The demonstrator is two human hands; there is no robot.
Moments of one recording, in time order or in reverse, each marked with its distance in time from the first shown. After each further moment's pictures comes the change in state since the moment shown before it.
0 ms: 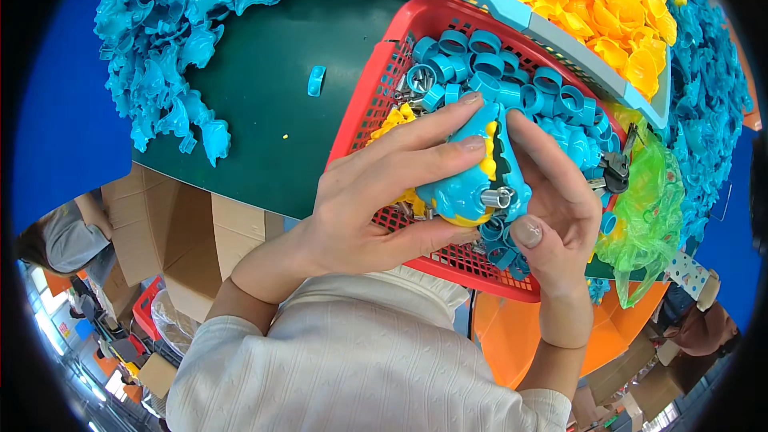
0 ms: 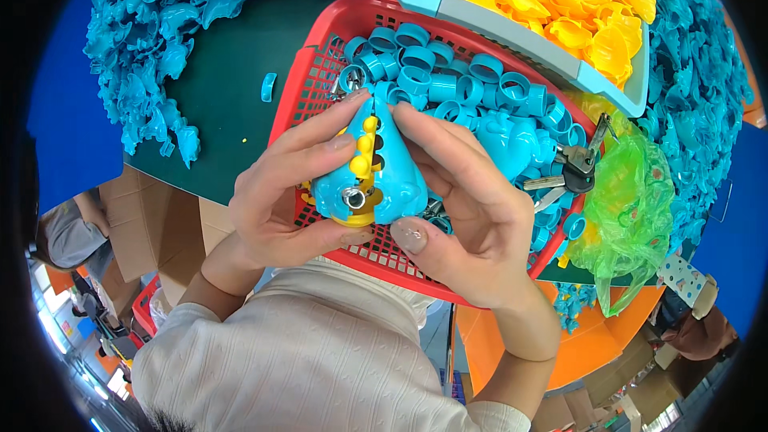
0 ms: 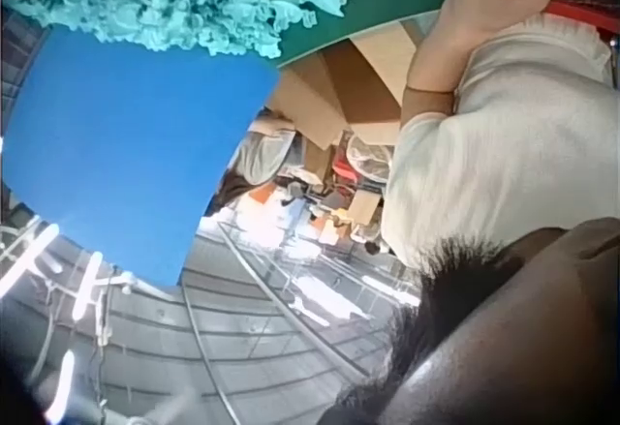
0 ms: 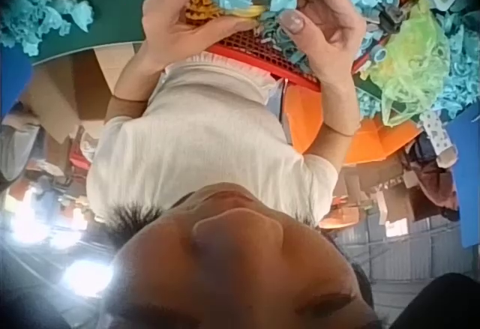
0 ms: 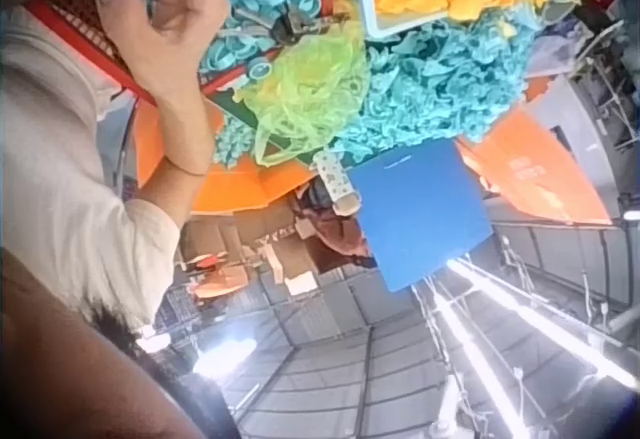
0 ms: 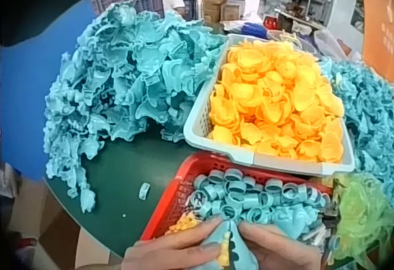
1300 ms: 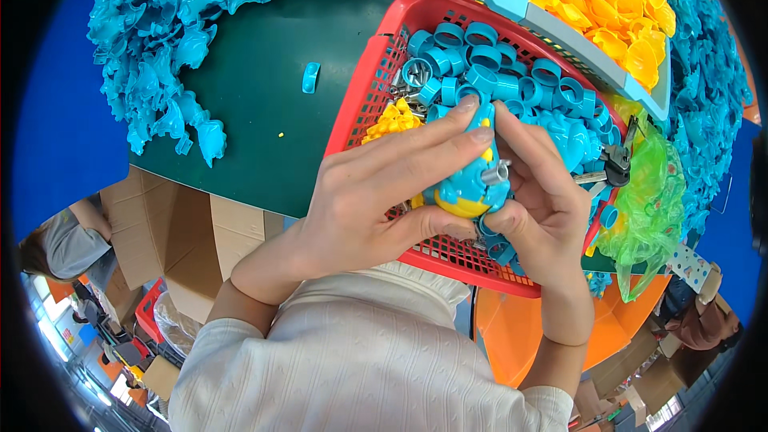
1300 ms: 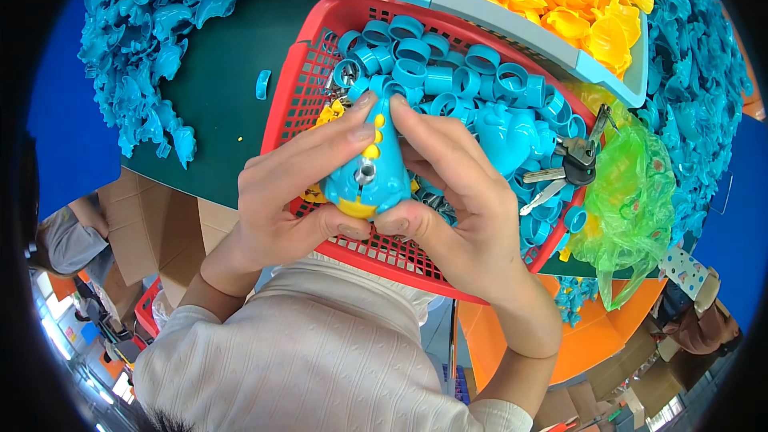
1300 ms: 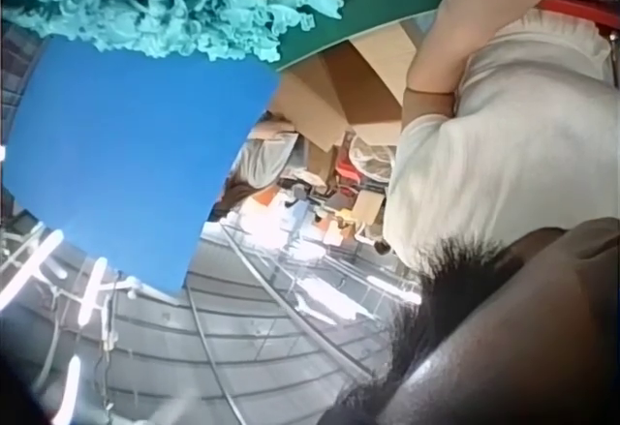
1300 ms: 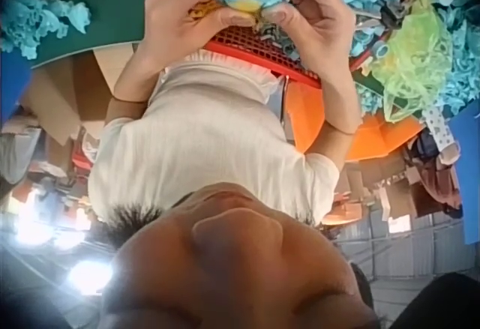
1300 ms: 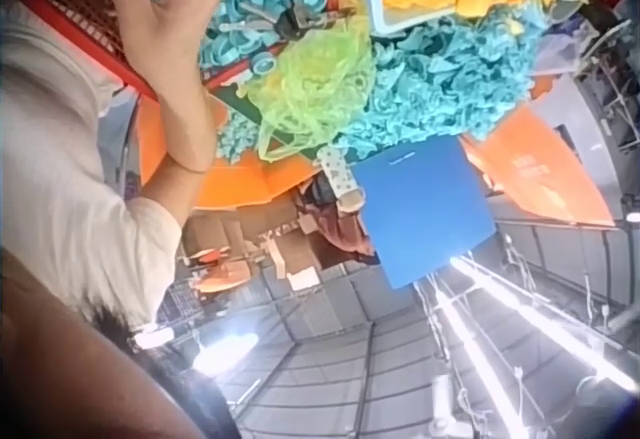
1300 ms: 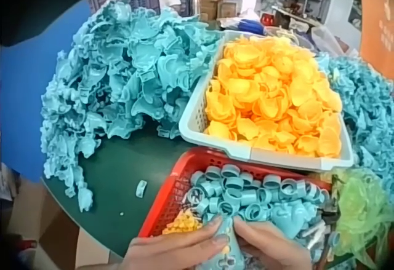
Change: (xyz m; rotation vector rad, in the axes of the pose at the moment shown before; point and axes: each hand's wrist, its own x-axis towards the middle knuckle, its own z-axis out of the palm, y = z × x) left_hand 0.002 0.004 0.003 0.214 -0.051 -0.082; right_hand -0.004 0.011 -0.002 -0.252 -0.013 0.030
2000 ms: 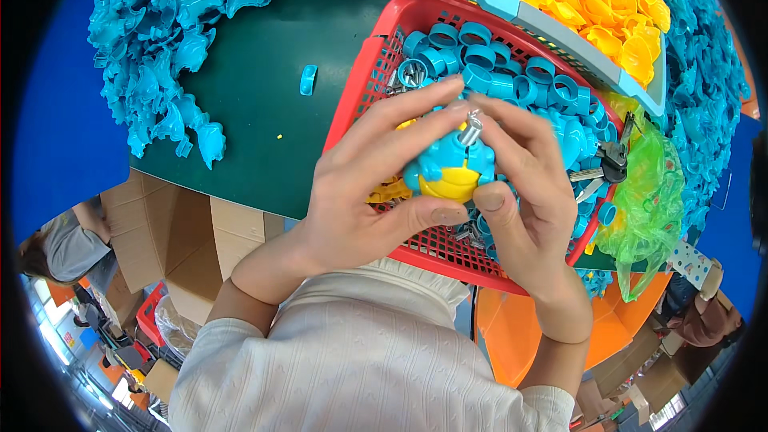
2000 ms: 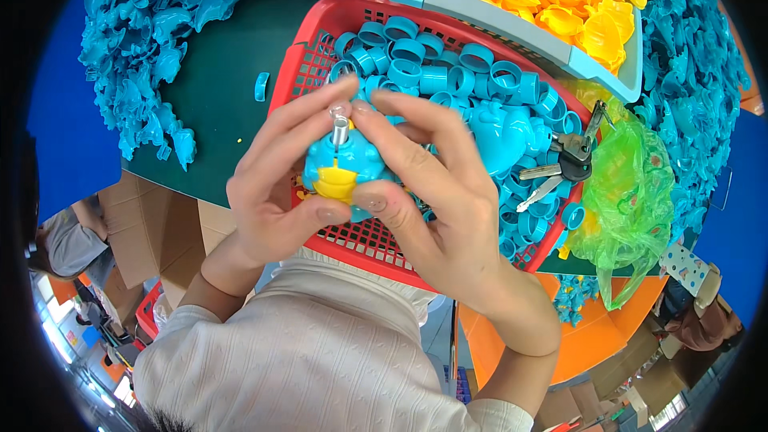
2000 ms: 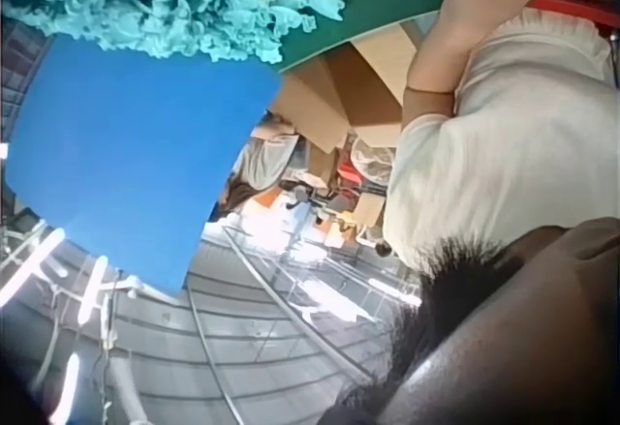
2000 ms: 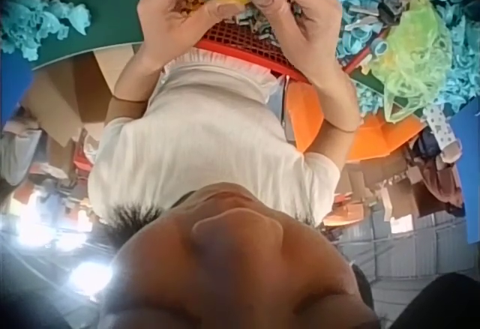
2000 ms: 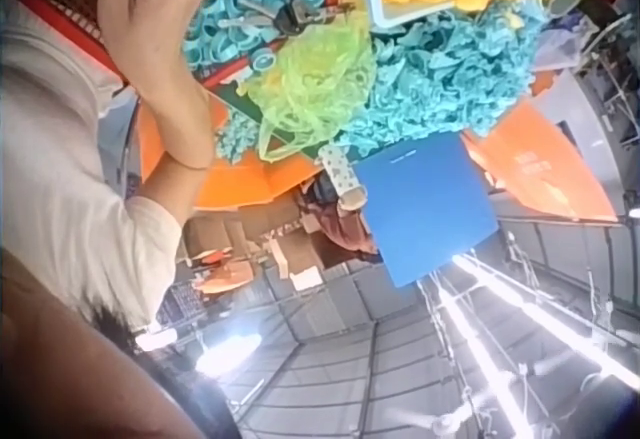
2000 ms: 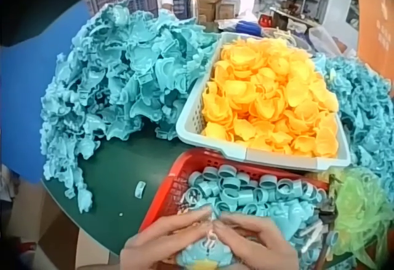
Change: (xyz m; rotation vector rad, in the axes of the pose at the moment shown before) left_hand 0.003 -0.007 0.001 0.030 0.141 0.144; right_hand 0.008 -0.003 0.006 -0.479 0.032 -0.213
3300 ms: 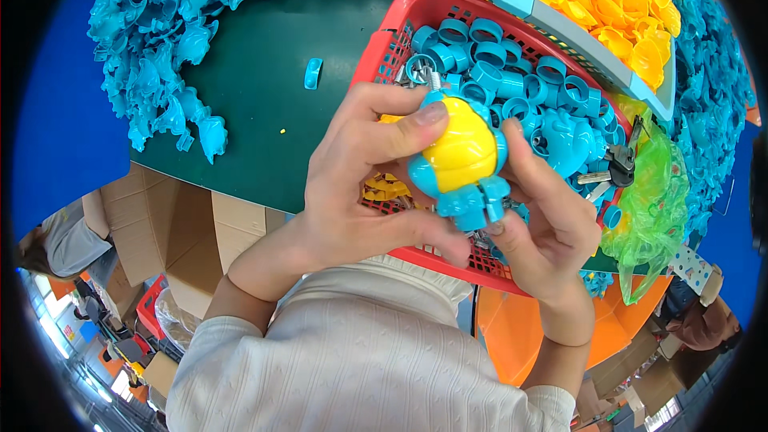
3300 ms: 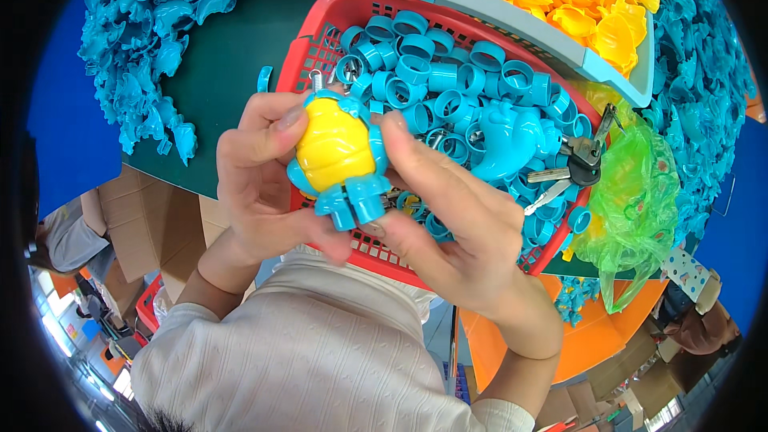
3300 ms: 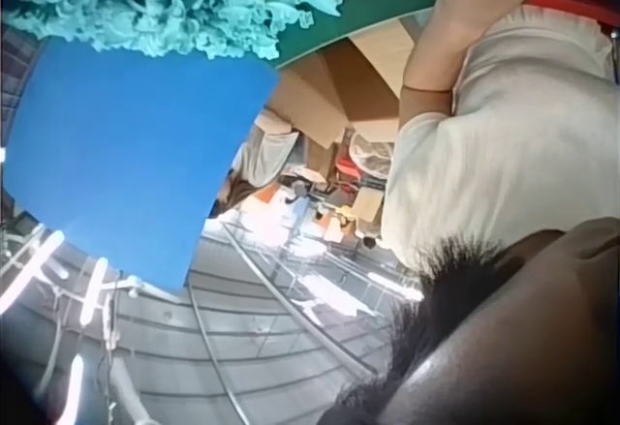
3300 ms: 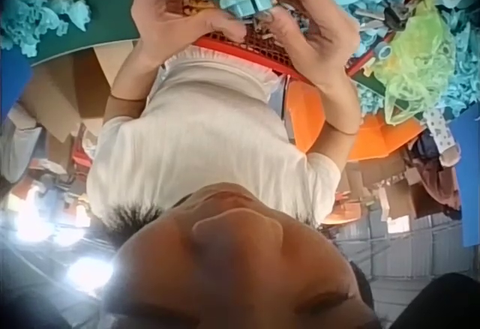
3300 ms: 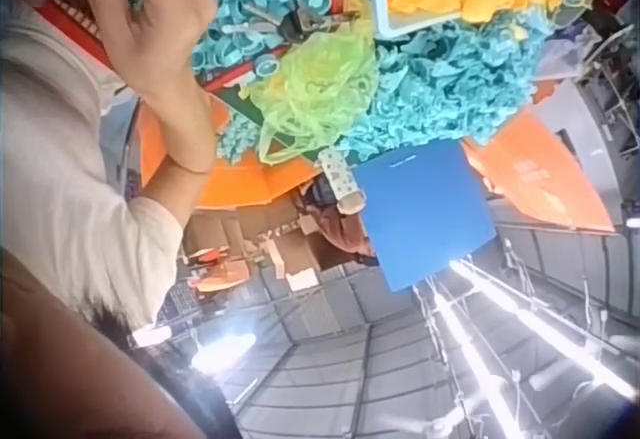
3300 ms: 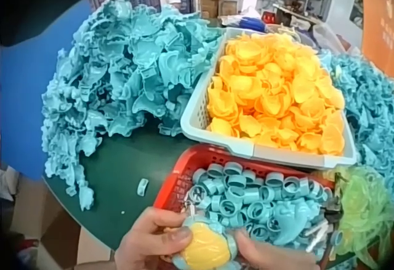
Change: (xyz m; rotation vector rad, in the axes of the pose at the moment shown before) left_hand -0.012 -0.002 -0.001 -0.255 0.040 -0.097; right_hand -0.014 0.000 -0.005 0.206 -0.022 0.038
